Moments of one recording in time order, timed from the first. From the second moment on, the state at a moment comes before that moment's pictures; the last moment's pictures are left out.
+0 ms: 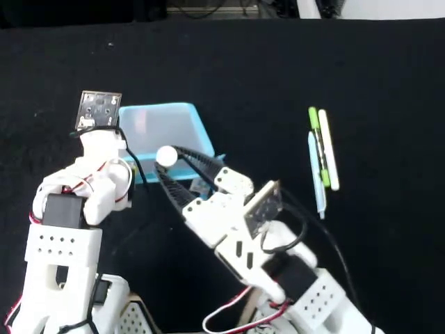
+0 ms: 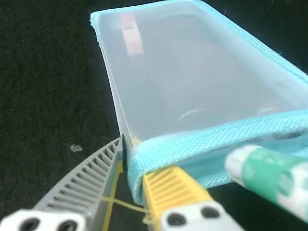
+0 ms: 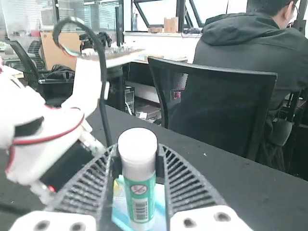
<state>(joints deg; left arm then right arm) 0.1 -54.6 42.9 70.5 -1.1 -43.0 -83.9 80.6 9.6 1.2</state>
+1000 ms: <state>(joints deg) 0.1 -54.6 42.9 70.5 -1.1 -41.2 -83.9 90.0 10.2 14.3</state>
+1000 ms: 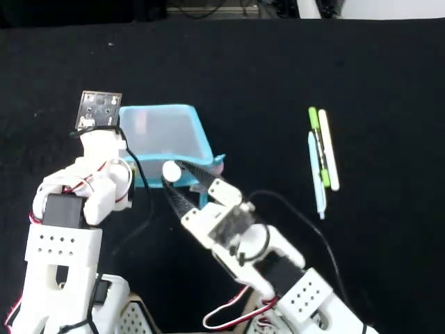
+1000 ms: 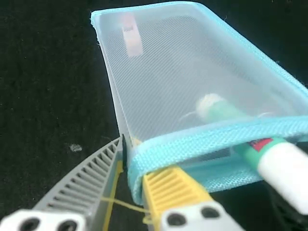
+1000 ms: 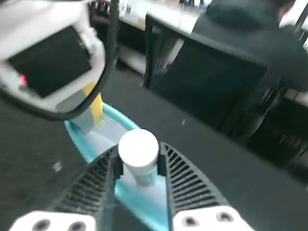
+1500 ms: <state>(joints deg) 0.1 -54.6 42.9 70.5 -1.1 -38.5 -84.0 58.5 46.8 6.6</state>
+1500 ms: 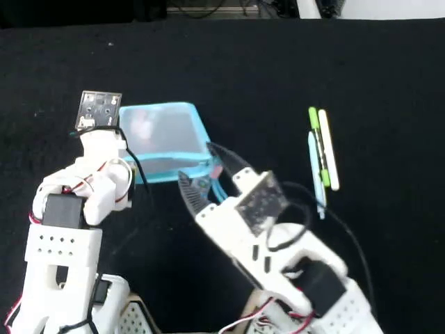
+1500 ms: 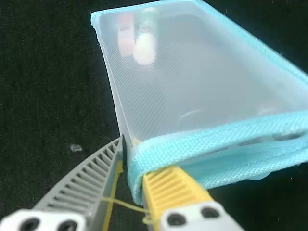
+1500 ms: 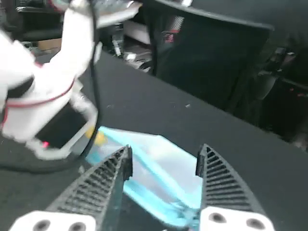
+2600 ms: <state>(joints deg) 0.1 -54.6 42.9 70.5 -1.1 10.8 5.2 13.7 65.3 13.7</state>
